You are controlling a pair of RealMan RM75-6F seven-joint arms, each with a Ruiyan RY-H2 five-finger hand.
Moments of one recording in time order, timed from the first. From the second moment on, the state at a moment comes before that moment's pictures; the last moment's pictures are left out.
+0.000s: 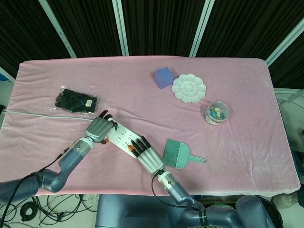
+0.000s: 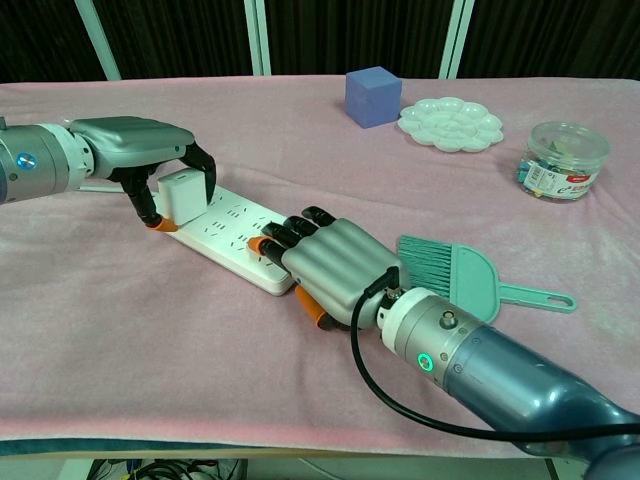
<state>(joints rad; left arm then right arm) -0.85 -1.50 -0.12 -1.37 1.12 0.76 0.33 0.73 -2.06 0.12 -1.18 -1.28 0.94 -0.73</state>
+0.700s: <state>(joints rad) -0.81 -1.54 -0.11 -1.30 1.27 0.84 0.14 0.73 -2.04 0.11 -1.20 -1.25 0.93 -0.75</state>
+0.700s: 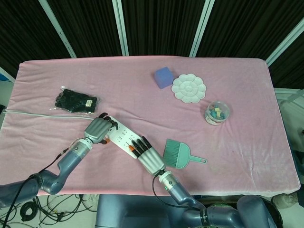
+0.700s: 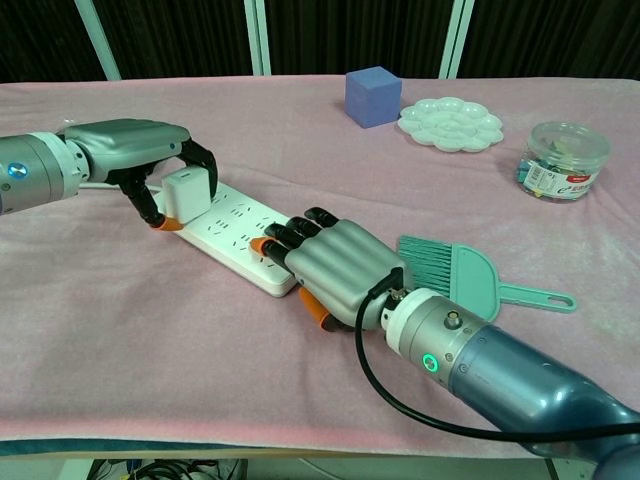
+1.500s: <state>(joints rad) -0.80 -1.53 -0.11 -1.30 1.32 0.86 0.03 0.74 -2.03 0.11 -1.23 -1.21 0.91 -0.78</state>
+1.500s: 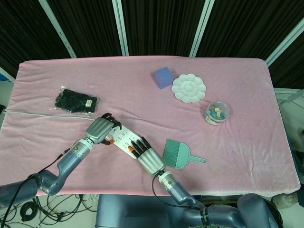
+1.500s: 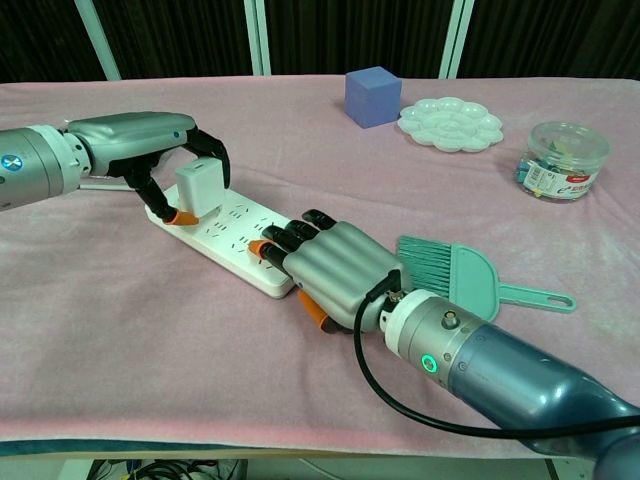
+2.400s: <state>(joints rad) -0.68 -1.25 -0.04 -1.55 1.40 0.98 0.00 0.73 -1.98 0.21 -1.33 -1.26 1.07 -0.69</state>
